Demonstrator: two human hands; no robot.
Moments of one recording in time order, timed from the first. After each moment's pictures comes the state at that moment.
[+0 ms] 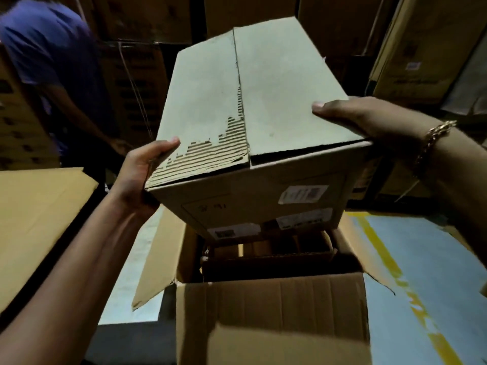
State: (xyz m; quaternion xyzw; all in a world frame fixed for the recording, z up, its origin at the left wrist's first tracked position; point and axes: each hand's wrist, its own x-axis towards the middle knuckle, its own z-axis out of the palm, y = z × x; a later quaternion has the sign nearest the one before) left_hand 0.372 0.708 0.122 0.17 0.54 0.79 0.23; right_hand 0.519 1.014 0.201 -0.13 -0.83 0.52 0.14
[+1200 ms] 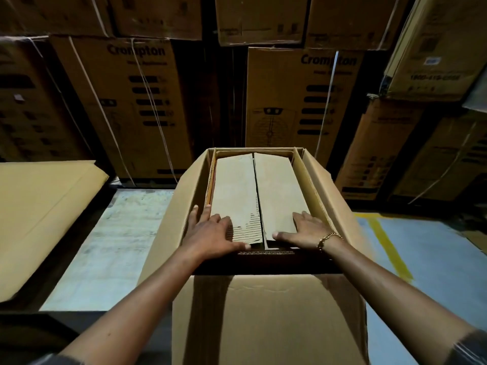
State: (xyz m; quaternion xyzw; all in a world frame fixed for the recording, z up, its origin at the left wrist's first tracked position) left_hand 0.389 0.773 -0.041 0.36 0.93 0.02 0.08; right_hand 0.505 1.009 -0.037 -0.28 -0.94 0.16 -0.15
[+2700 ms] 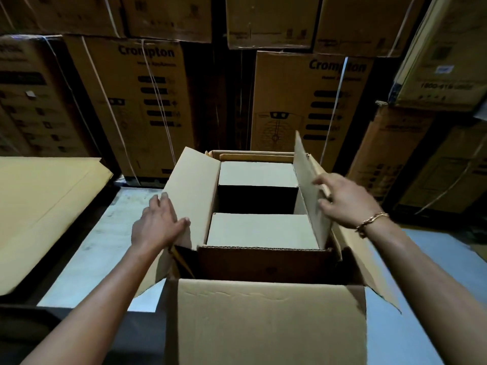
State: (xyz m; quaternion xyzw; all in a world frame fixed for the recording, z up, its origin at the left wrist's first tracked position) left_hand 0.334 0.710 -0.034 0.11 0.99 0.11 -0.02; right_hand 0.523 1.051 0.053 -0.19 -0.97 0.08 0.09
